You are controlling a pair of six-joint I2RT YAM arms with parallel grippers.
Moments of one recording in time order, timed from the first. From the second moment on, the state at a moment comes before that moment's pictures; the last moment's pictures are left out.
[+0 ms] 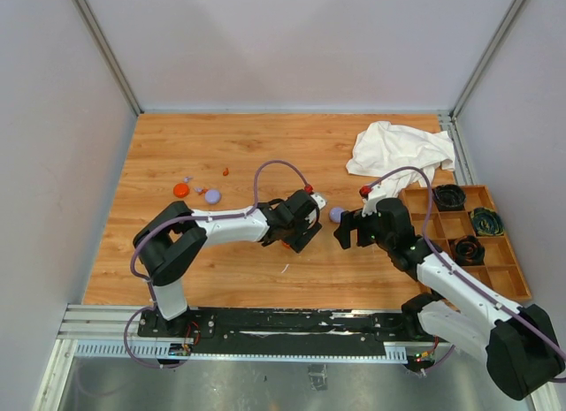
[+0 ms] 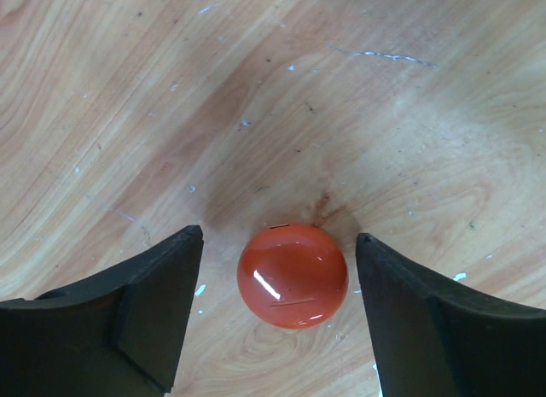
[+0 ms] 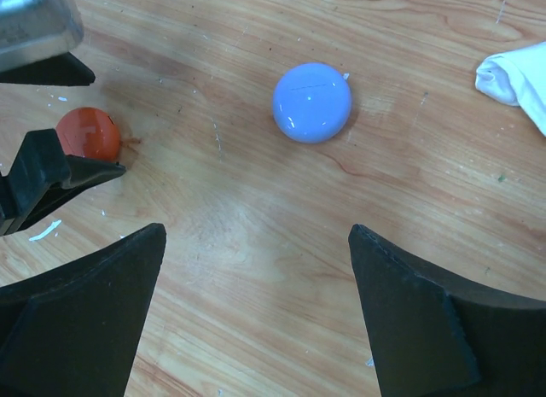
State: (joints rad) left arm -0.94 1.78 1.06 -0.27 -0.19 -0.08; right arm 0.48 0.94 0.43 -0.09 -0.09 0.20
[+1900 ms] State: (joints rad) left arm -0.95 1.38 0.74 0.11 -0.02 0.24; right arm 0.36 1.08 0.74 -0.31 -0.56 0.16
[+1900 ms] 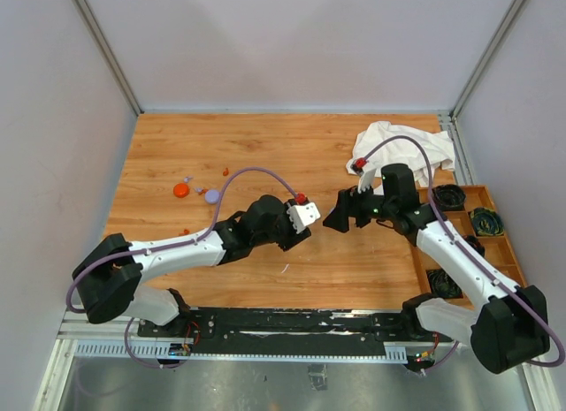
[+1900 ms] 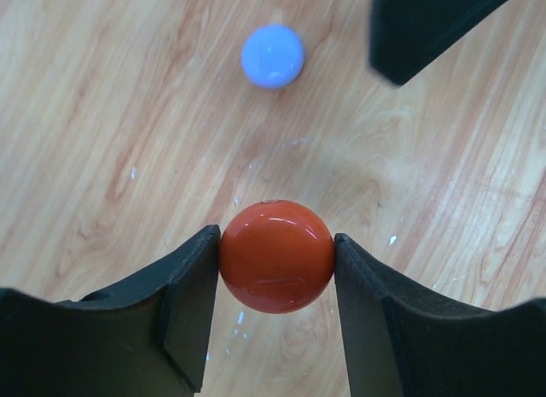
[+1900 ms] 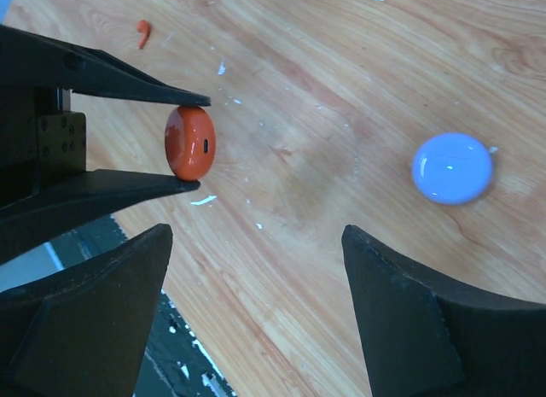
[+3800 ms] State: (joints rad) left arm -1.00 1.31 0.66 0.26 0.05 0.38; right arm 0.48 1.23 0.85 -0.24 -0.81 0.13
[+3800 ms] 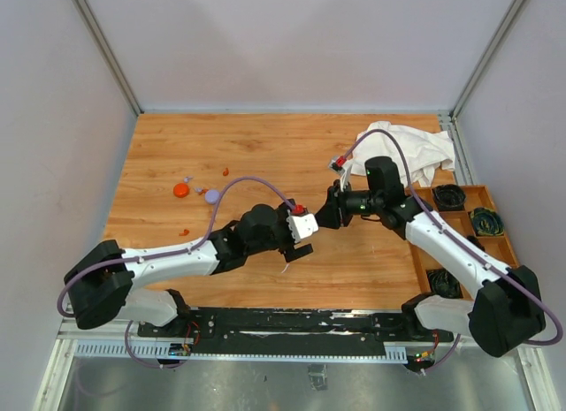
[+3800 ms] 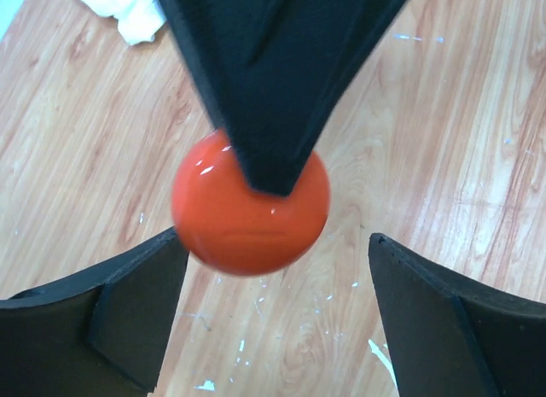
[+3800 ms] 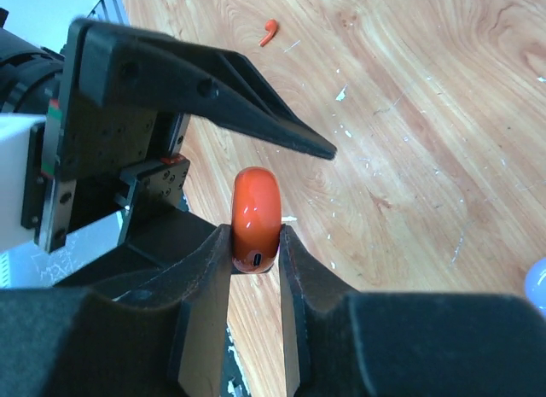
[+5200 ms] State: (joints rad) left arm -0.85 1.11 0.43 1.04 0.13 -0.73; right arm 0.48 0.99 0.30 1.07 -0.55 0.71
